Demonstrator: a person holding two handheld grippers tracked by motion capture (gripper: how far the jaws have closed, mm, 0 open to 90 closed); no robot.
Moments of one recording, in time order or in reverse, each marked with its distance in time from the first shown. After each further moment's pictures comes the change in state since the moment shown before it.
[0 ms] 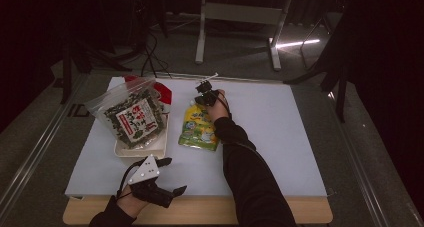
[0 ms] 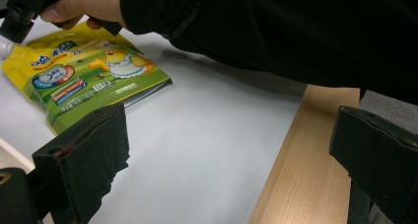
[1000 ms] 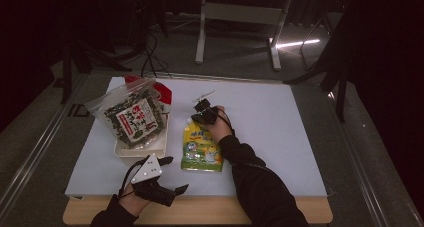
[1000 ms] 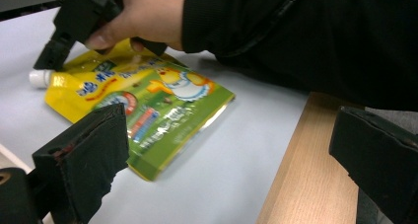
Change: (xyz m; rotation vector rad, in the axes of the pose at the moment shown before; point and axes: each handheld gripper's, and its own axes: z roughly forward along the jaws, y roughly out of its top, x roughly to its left) left arm 0.000 0.003 0.005 0.006 0.012 0.017; right arm 0.045 -0.048 -0.031 0.031 0.105 -0.089
